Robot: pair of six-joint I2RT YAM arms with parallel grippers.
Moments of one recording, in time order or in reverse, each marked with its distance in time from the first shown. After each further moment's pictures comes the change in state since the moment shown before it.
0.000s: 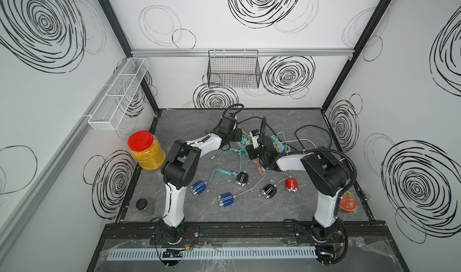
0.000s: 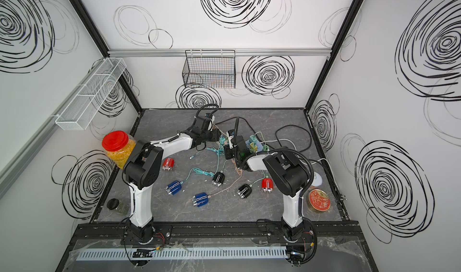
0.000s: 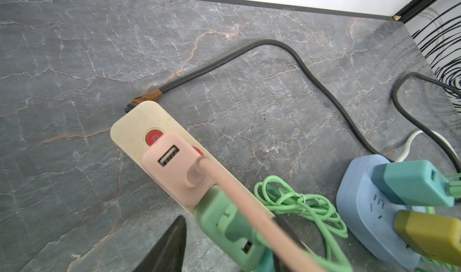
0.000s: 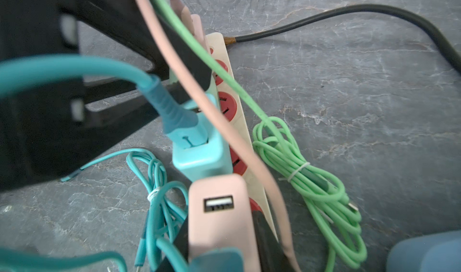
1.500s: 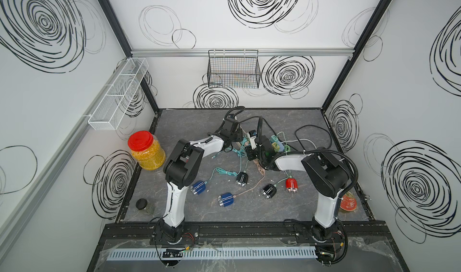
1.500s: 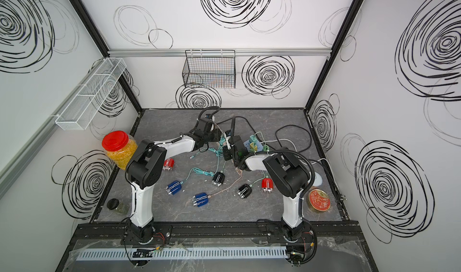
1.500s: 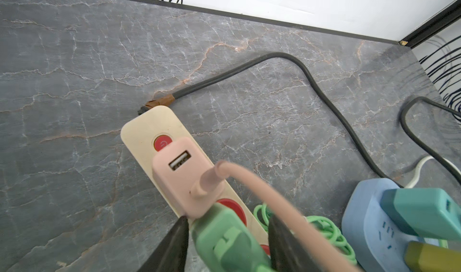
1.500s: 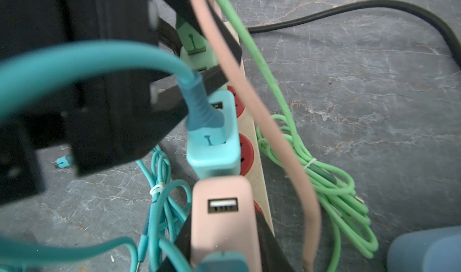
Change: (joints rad) left arm -0.032 0.021 -0.032 0.080 -0.084 -0.075; right arm 0.020 -0.017 0.038 -0.109 0.051 -0.045
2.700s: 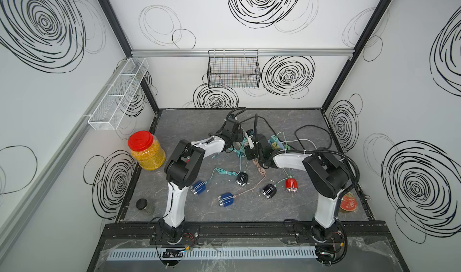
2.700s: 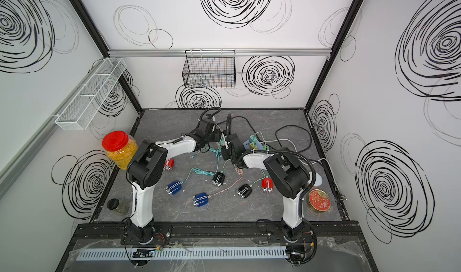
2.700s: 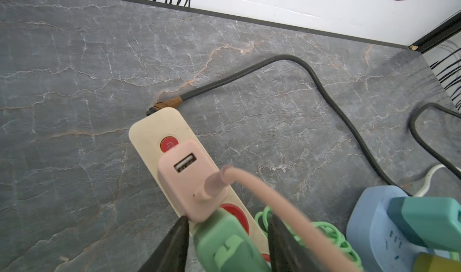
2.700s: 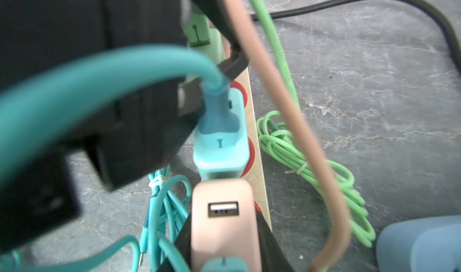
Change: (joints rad) left arm -0.018 0.005 0.005 -0.001 -0.048 -0.019; right arm -0.001 -0.007 0.077 -0.162 0.000 -0.014
